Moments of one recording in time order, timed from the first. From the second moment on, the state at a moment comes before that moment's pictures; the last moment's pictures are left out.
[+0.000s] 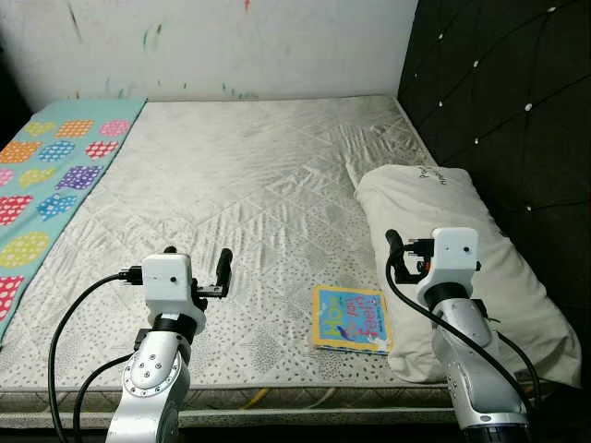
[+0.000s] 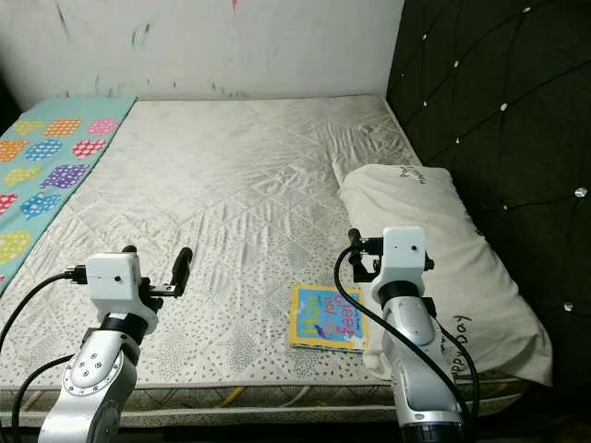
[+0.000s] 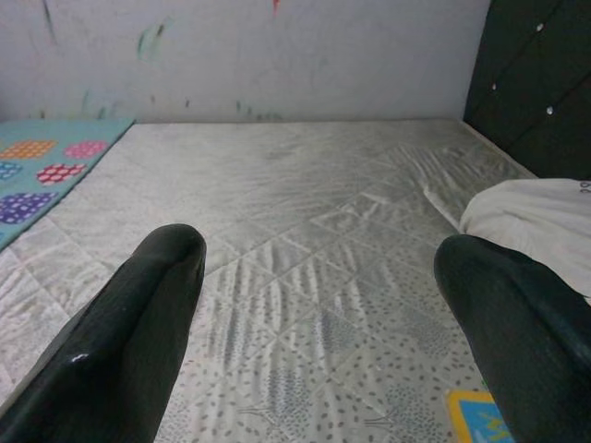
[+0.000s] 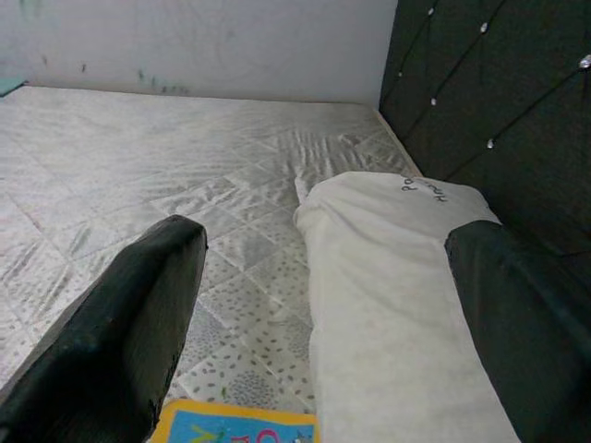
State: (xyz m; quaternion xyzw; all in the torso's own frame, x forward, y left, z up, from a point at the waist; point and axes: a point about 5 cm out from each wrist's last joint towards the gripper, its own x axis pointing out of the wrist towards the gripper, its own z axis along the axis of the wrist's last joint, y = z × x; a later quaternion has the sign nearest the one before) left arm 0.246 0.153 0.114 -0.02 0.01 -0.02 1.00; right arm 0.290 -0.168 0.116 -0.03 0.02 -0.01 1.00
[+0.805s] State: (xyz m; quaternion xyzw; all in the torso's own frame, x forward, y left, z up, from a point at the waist) left arm 0.249 0.150 0.117 -0.04 0.00 -0.03 1.00; right arm 0.288 -0.150 0.114 -0.02 0.01 0.05 1.00
